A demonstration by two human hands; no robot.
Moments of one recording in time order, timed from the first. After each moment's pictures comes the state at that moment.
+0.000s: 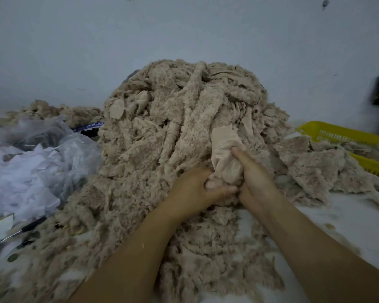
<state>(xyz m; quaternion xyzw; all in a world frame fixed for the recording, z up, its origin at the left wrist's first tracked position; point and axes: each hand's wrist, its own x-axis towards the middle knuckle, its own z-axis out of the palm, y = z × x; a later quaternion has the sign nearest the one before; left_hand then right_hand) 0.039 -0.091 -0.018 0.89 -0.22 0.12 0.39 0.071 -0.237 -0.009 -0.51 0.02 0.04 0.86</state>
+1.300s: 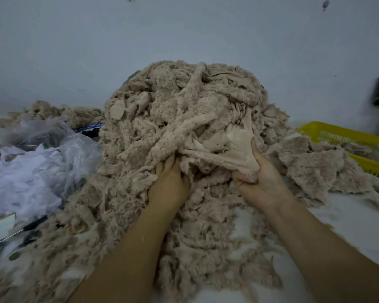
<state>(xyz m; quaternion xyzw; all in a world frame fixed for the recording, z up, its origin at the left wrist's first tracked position) 0.060 -0.059 -0.035 0.97 0.03 0.14 0.22 0.068 -0.257 0.002 -0.27 -0.04 0.15 0.95</state>
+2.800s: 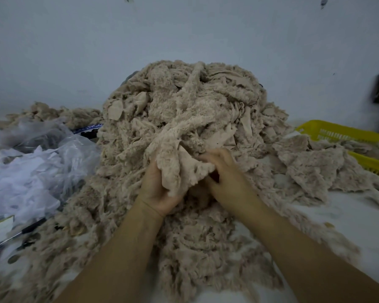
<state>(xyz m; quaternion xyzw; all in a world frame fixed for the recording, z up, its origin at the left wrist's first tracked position) 0.032 -0.063 0.002 0.28 -0.09 -0.07 0.95 0.054 -0.224 -0.017 -0.86 -0.29 -0.18 0.39</state>
